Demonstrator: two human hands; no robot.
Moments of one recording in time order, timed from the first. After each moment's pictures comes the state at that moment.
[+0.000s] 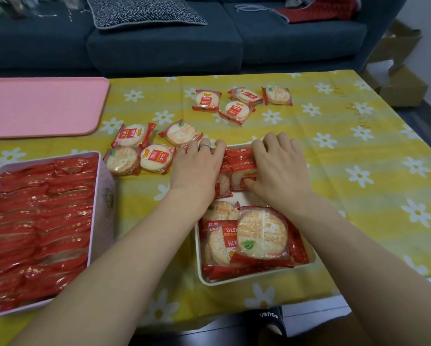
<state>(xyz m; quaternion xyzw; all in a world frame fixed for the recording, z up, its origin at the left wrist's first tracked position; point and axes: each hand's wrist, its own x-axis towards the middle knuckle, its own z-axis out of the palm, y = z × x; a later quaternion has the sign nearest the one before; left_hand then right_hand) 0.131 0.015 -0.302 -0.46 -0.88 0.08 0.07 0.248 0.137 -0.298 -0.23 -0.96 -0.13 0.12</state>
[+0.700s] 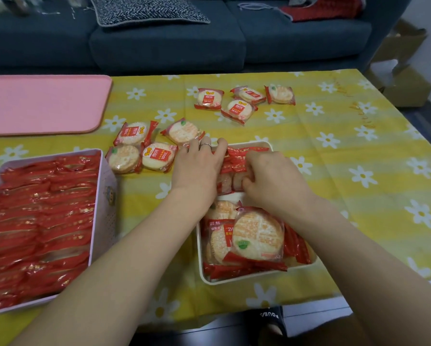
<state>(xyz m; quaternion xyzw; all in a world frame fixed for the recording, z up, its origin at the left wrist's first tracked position) 0.130 0.014 -0.308 -0.45 -0.89 0.07 0.07 0.250 0.117 -0.284 -0.22 -0.97 0.08 0.07</state>
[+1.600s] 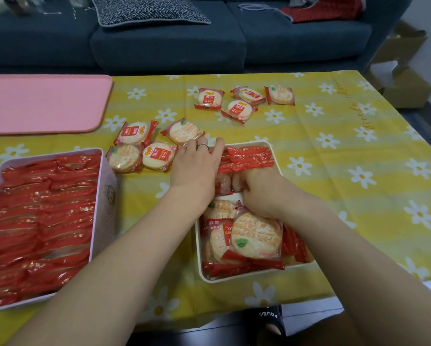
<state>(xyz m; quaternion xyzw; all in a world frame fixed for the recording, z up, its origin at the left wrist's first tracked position) 0.128 0.013 -0.305 -0.45 -0.89 0.07 0.04 0.245 0.108 -0.283 -0.26 -0.94 0.21 -0.11</state>
